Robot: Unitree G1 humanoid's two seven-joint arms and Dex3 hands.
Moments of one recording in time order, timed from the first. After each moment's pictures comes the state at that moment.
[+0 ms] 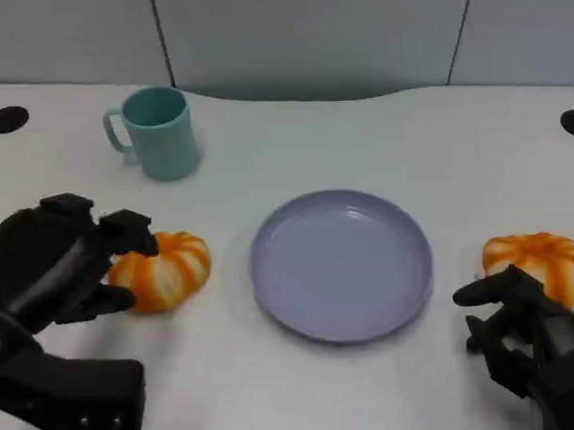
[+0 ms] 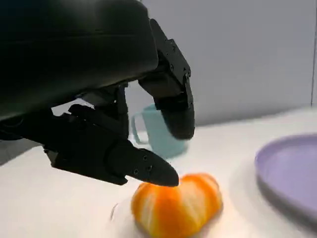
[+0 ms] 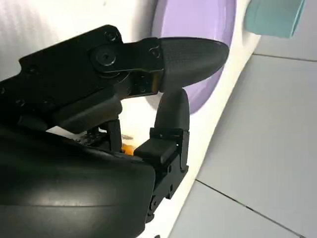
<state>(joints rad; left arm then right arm) -0.24 0.54 -0.11 0.23 0.94 -0.44 0.06 -0.09 -0.05 -0.01 0.68 -0.17 -0.61 -0.10</state>
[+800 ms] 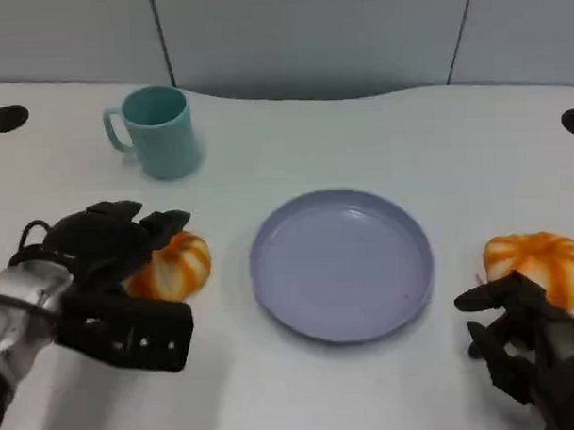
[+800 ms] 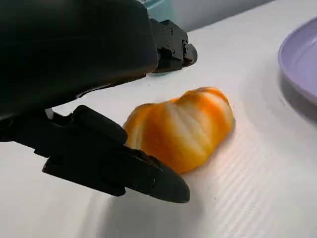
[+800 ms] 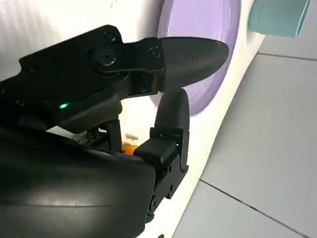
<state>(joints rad) -0.69 0.43 -0.48 0.92 0.92 -0.34 -0.02 -0.07 -0.04 -0.01 0.65 -0.17 -0.60 -0.10</state>
